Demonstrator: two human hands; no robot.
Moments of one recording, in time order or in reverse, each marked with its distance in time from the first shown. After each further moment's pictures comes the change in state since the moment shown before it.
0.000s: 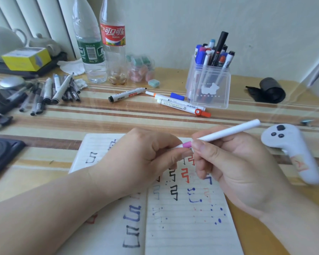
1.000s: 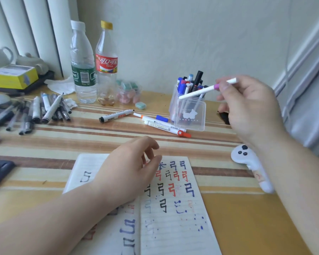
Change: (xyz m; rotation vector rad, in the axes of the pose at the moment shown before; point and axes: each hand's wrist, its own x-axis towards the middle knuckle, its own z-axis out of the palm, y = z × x) left_hand 0.002 -0.009 -0.001 0.036 0.091 -0.256; right_hand 0.065 -0.096 -0.033 -0.629 0.481 -0.407
